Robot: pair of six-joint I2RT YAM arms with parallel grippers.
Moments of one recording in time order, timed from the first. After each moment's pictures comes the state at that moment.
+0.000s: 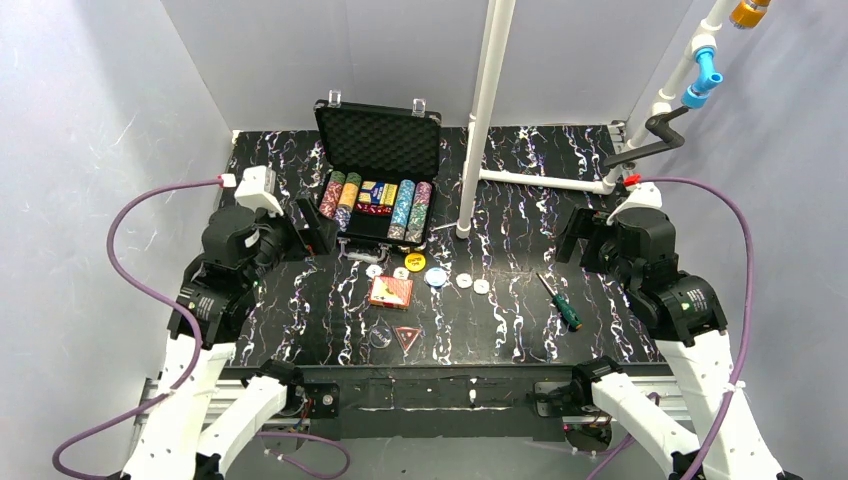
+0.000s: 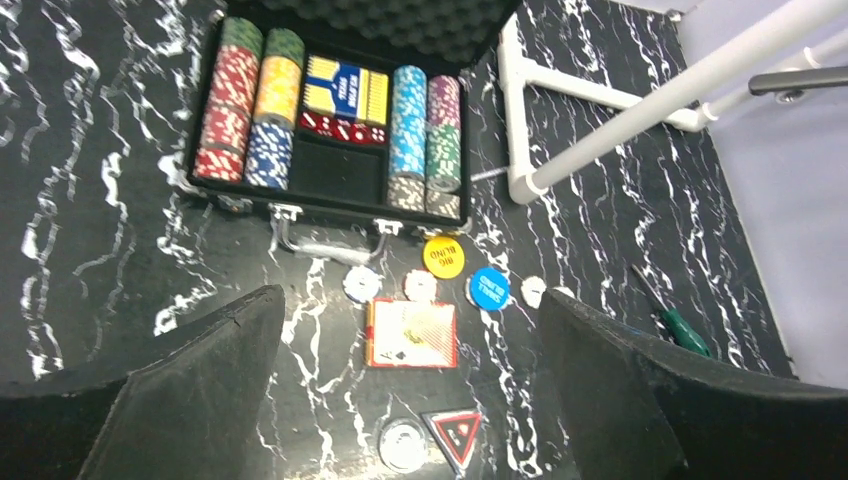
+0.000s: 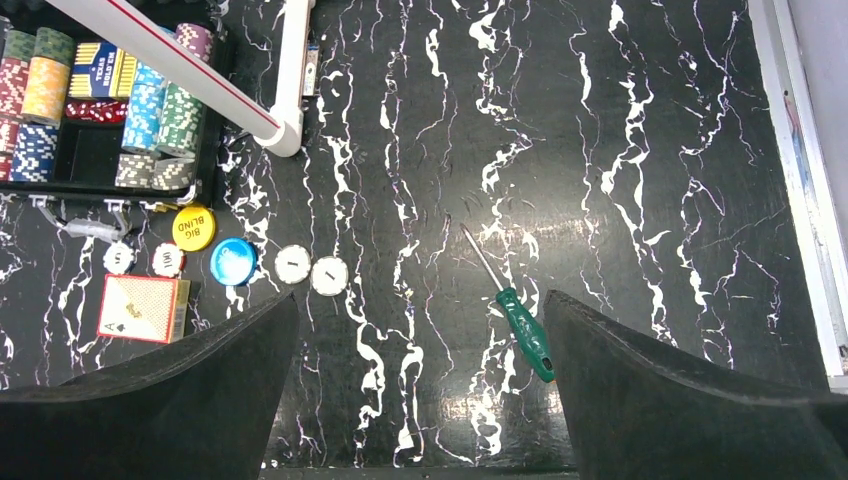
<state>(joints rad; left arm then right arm) -0.30 0.74 1.12 -0.74 0.00 -0.37 0.36 0.74 1.13 -0.94 0.22 0.38</state>
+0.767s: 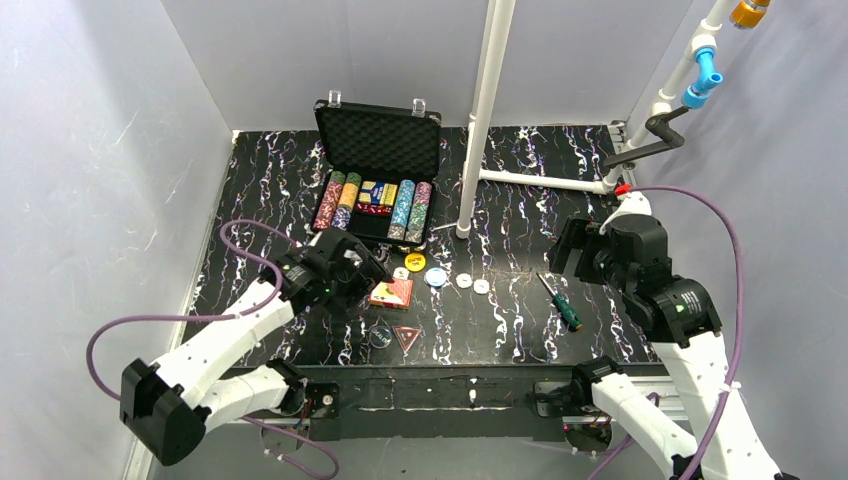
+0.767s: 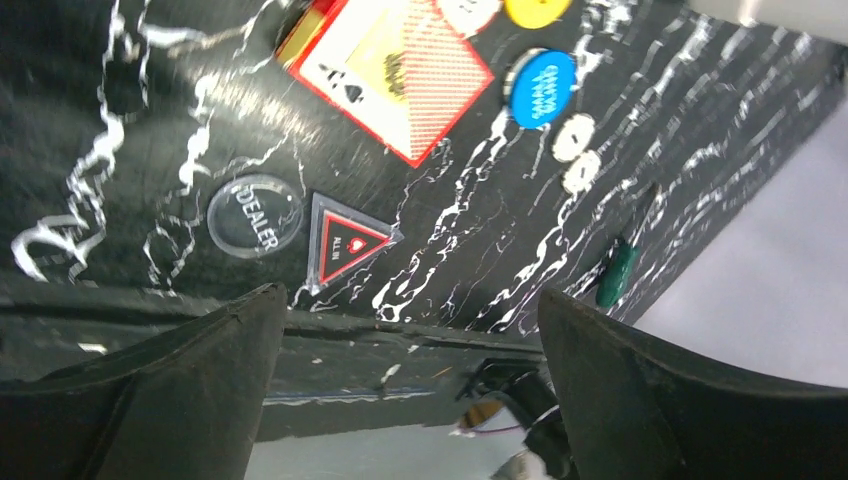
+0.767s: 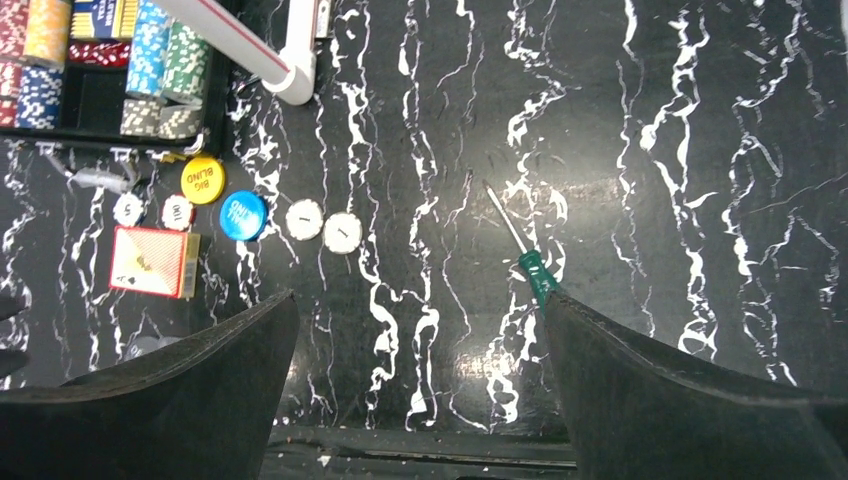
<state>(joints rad) -0.62 1.00 0.85 -0.85 -0.01 -1.25 0.36 0.73 1.09 -0.98 0.16 0.41</state>
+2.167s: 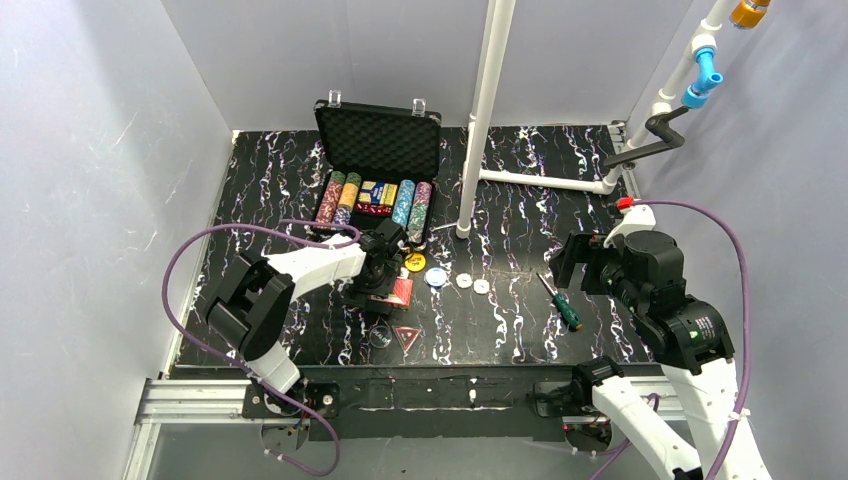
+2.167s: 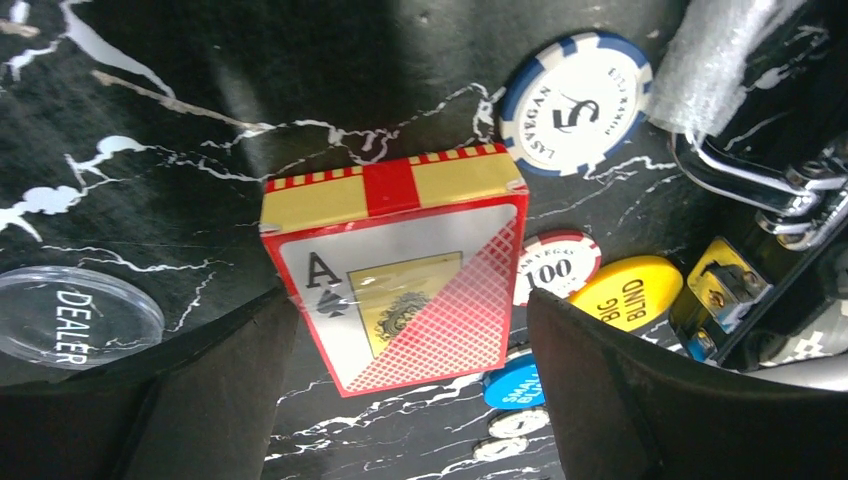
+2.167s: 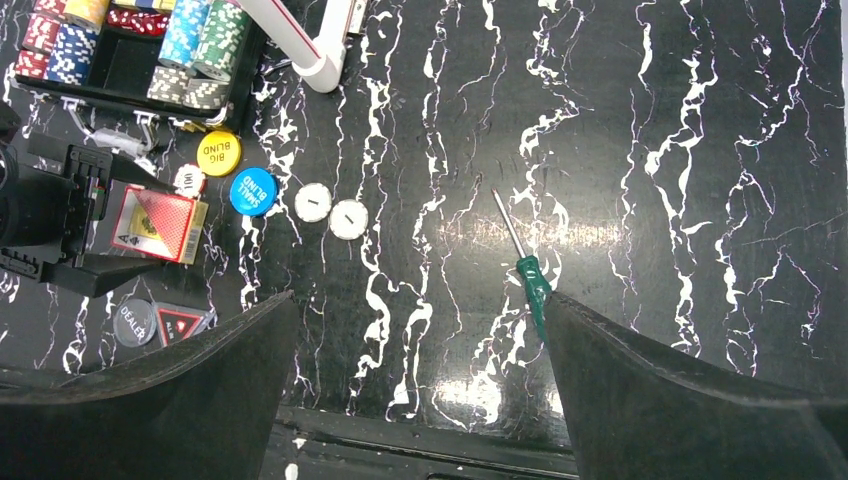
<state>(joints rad) -0.68 1.65 0.98 -0.79 -0.15 -1.99 0.36 0.61 1.05 -0.99 0.08 0.31</state>
